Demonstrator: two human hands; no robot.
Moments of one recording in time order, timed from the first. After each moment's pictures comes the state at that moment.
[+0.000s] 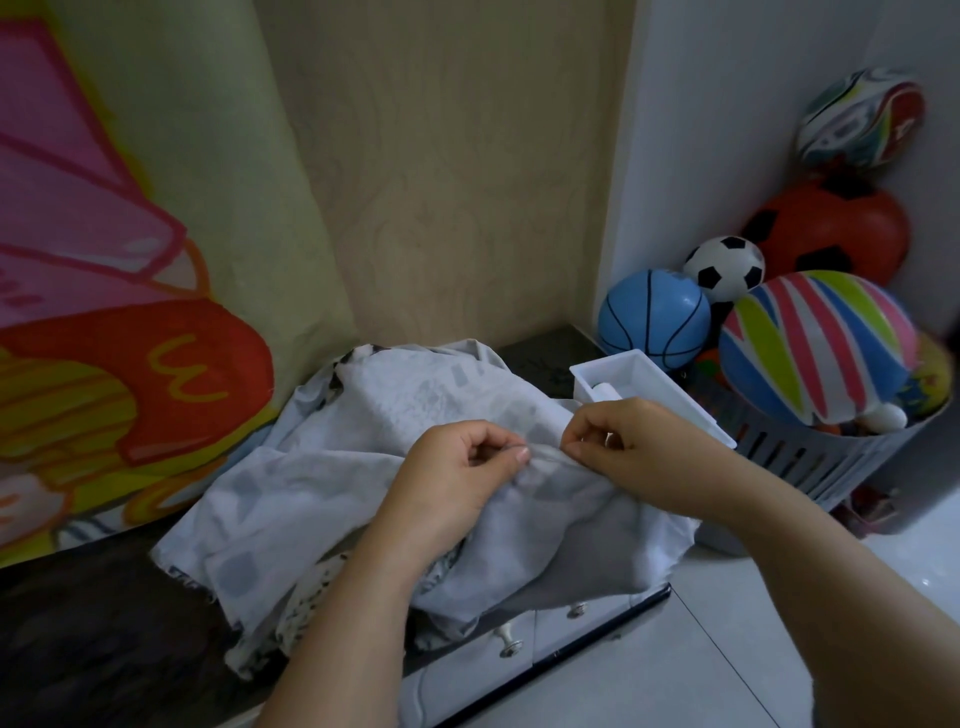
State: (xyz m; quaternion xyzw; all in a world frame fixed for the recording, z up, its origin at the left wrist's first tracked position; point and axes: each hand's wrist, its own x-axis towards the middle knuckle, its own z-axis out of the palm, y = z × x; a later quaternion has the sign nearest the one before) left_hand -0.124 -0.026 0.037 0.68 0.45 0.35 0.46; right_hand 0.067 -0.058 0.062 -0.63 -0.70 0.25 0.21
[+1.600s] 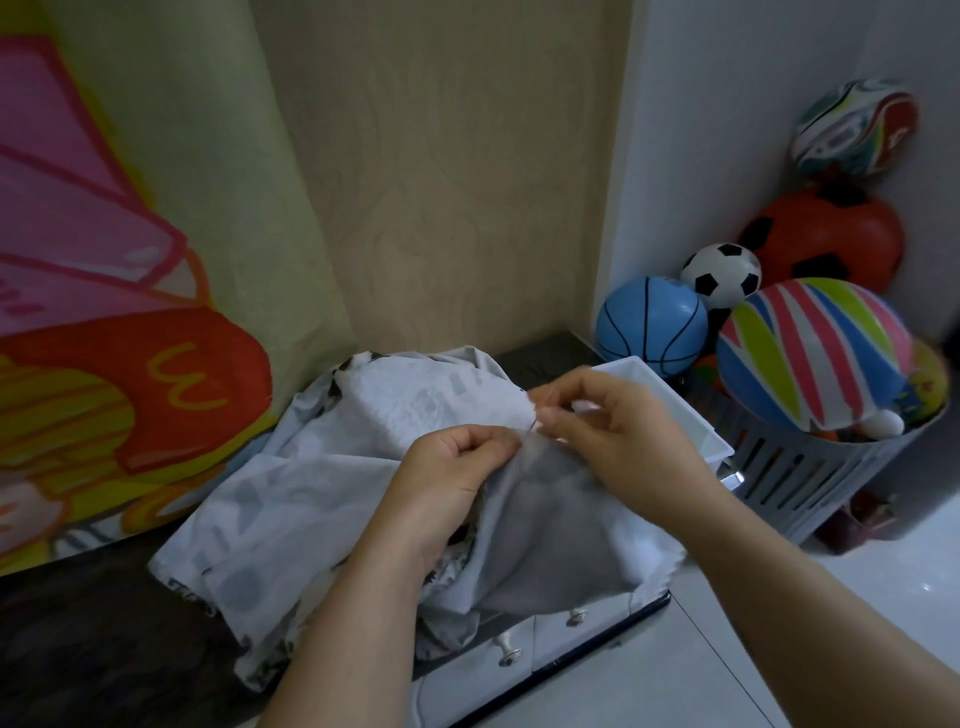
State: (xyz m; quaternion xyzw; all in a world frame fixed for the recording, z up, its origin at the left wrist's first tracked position) left_hand -0.117 -0.029 0.045 0.51 0.49 0.37 0.60; right_hand 0.036 -0.066 0.077 -0.57 -0.61 0.30 0.46
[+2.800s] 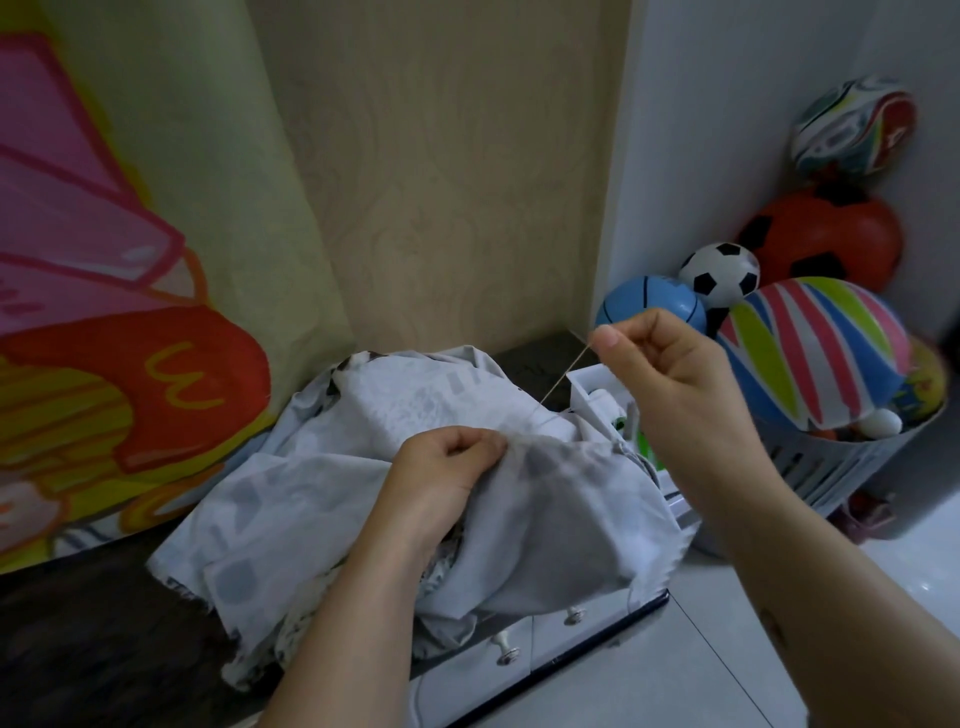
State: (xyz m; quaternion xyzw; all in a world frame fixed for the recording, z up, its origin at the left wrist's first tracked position) left_hand -0.120 -0.025 0.039 0.53 0.53 0.37 0.54; right_hand 0.049 -0.067 0.098 -0.54 -0.52 0.25 0.61
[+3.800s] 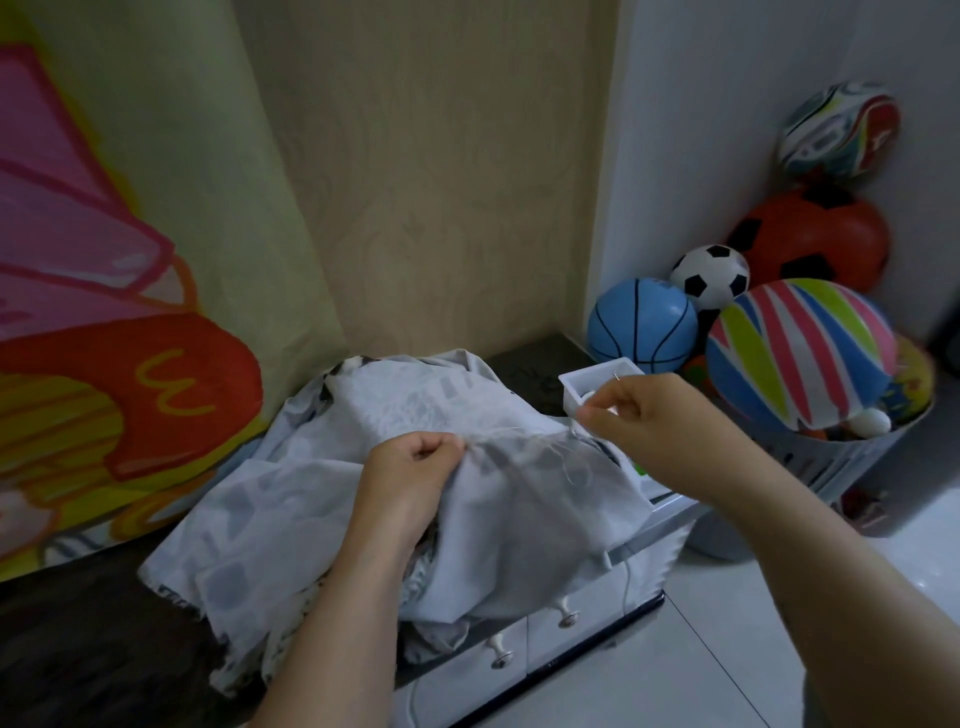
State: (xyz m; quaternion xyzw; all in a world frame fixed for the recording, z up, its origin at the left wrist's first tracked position) left_hand -0.128 -0.016 0.034 0.52 0.59 0.40 0.46; right_hand 0.075 -0.063 0.085 -0.70 -0.62 0.23 0.27
